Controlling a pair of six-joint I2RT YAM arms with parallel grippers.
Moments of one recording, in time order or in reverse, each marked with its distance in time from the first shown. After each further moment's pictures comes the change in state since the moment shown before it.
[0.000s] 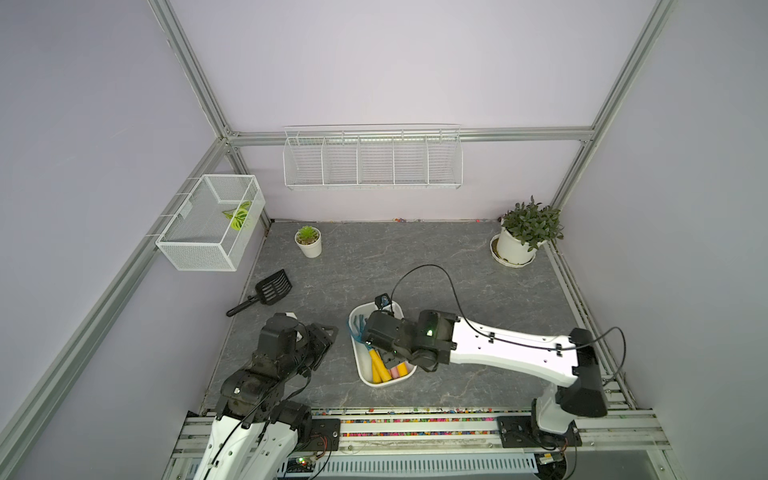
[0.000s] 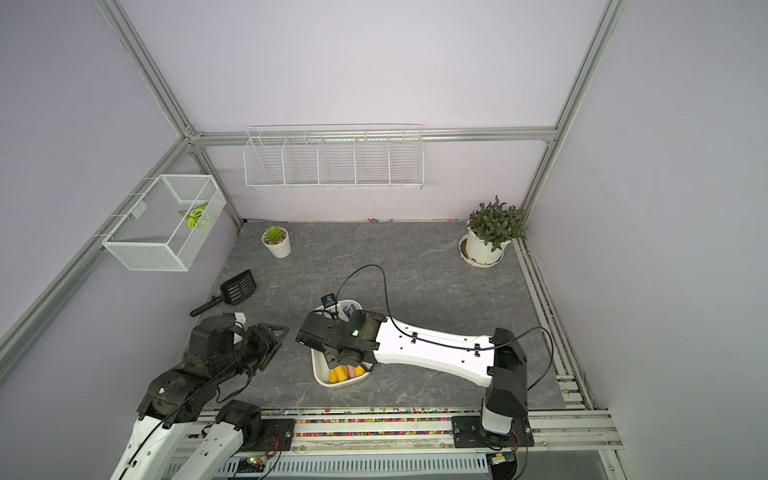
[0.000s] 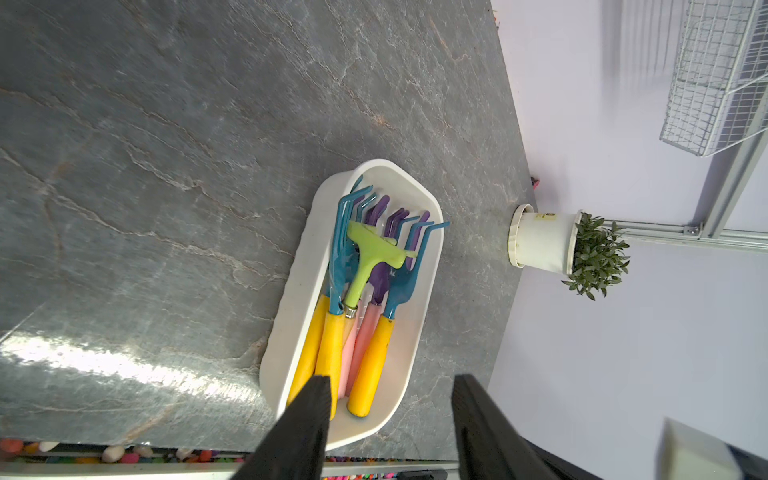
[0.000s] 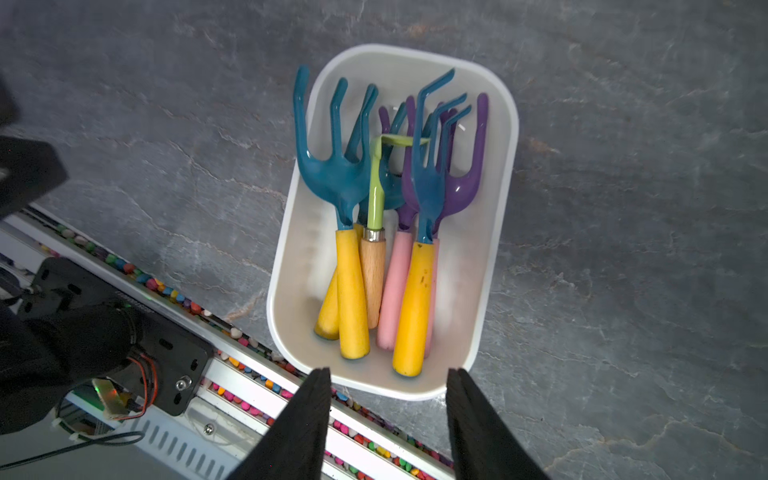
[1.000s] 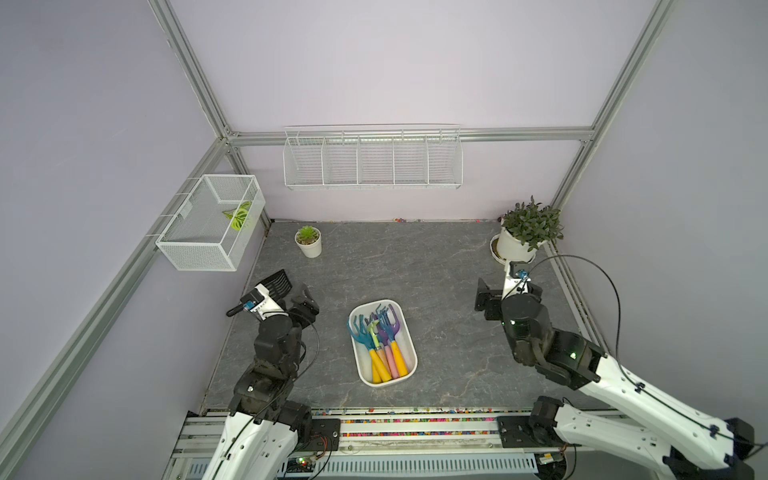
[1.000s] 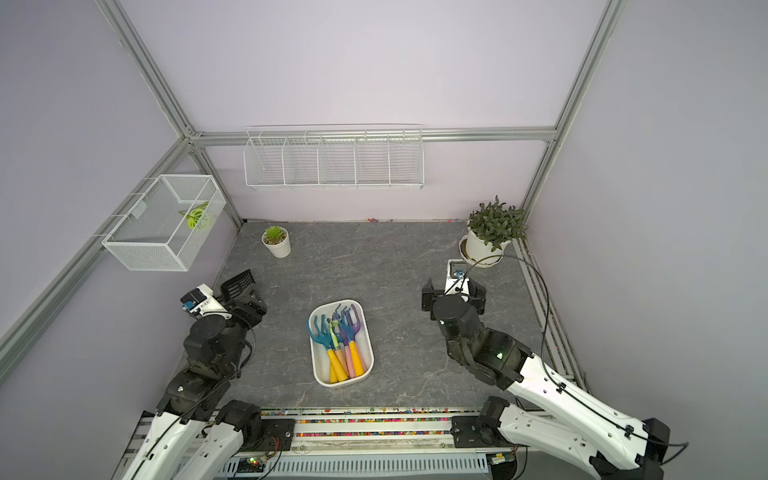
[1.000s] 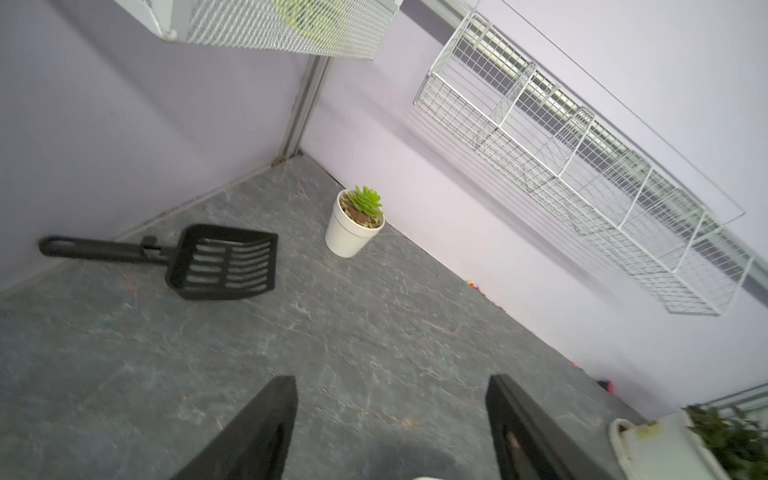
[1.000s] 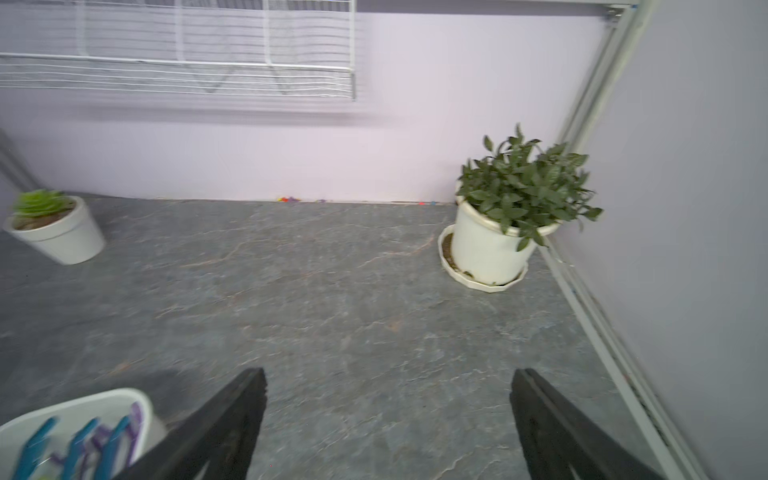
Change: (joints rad) left arm 0.000 -0.070 -0.247 0.706 -0.671 0.577; right arm -0.489 -0.849 -0.767 0.649 0.496 -0.479
